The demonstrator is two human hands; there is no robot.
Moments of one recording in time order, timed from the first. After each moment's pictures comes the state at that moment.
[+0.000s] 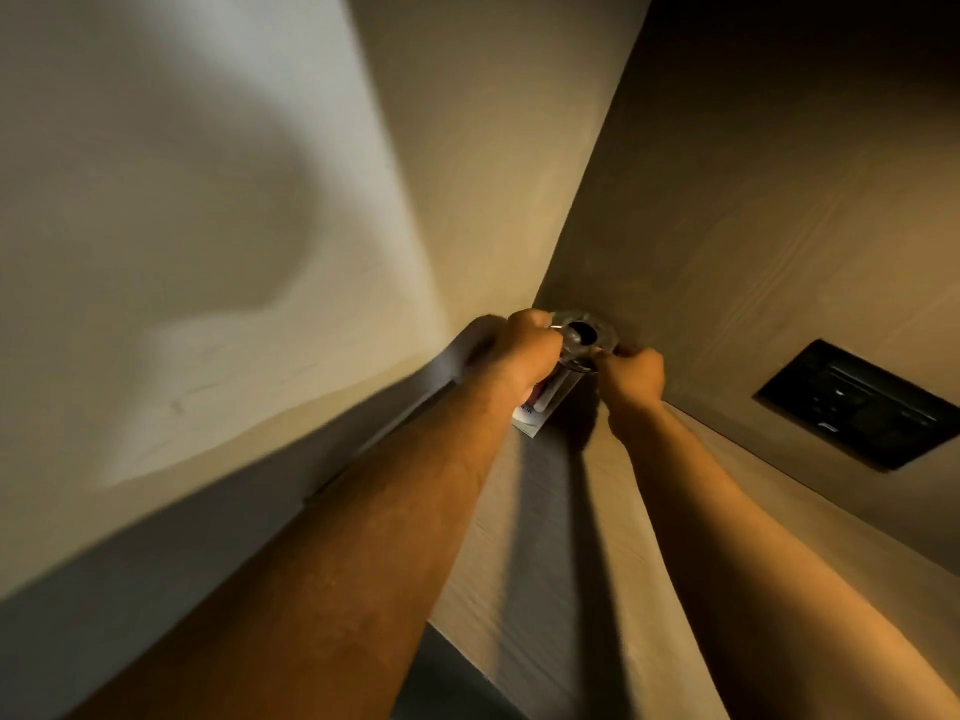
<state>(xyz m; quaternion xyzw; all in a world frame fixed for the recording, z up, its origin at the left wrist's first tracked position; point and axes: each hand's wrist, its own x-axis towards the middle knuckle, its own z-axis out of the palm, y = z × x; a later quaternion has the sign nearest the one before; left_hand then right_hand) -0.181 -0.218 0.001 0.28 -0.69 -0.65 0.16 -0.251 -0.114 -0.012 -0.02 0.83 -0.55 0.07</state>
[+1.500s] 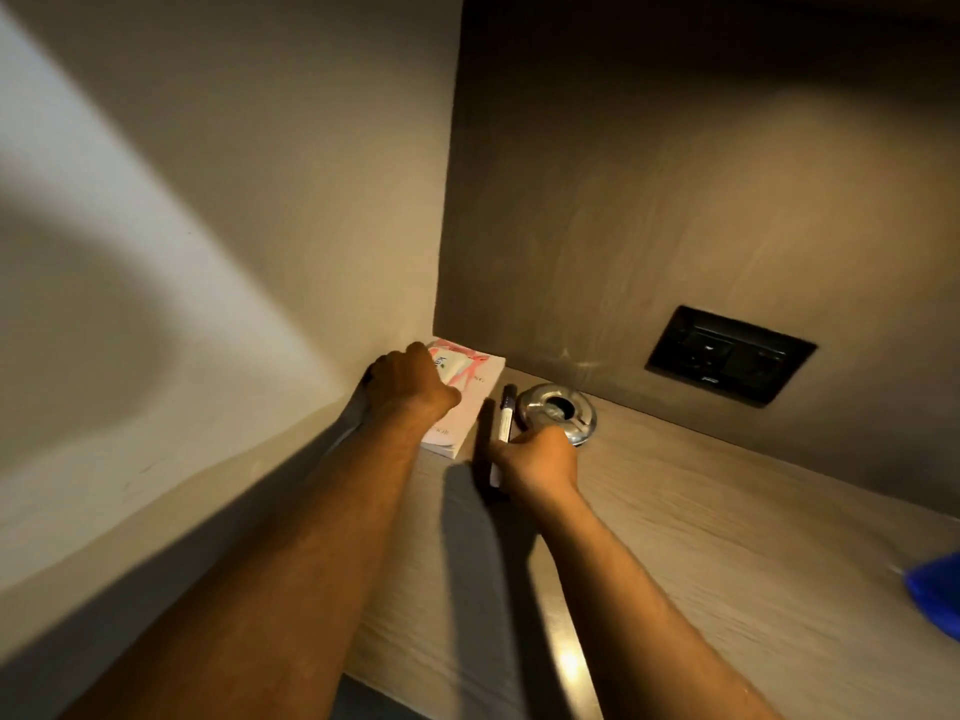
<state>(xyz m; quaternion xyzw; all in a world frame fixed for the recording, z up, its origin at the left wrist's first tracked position) -0.186 -0.236 -0.022 0.32 -0.92 -0.20 0.09 -0.167 -0.076 -0.026 0.02 0.88 -0.45 0.14</state>
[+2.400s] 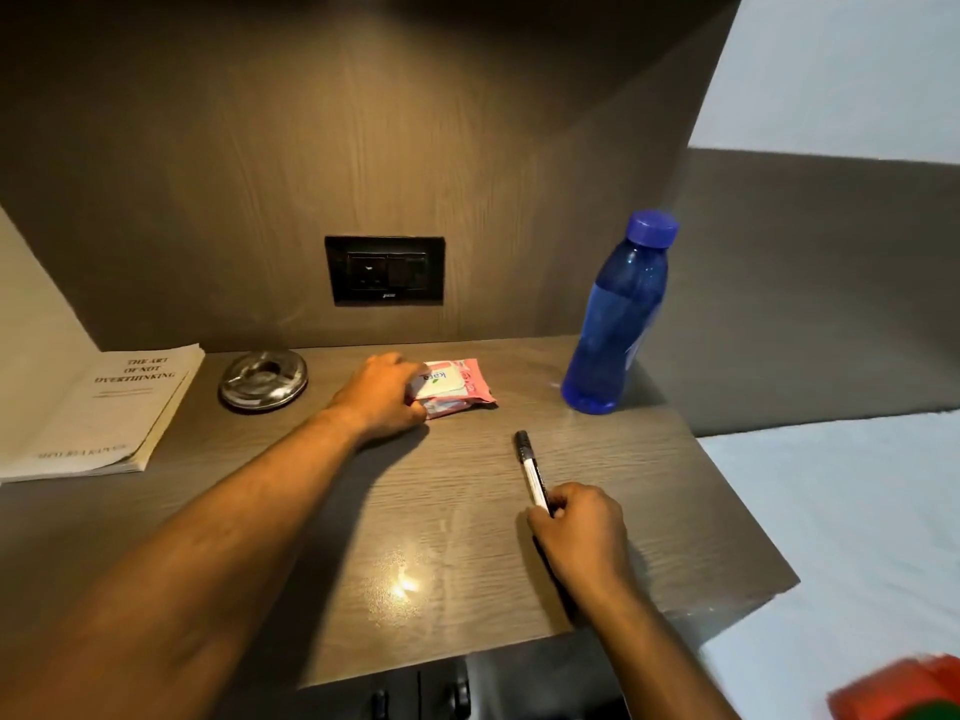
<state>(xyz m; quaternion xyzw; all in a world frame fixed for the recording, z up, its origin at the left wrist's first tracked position) -0.221 0.031 -0.034 -0.15 -0.98 -0.16 -0.01 -0.047 0.251 -0.057 0.18 0.92 -0.34 -0.05</state>
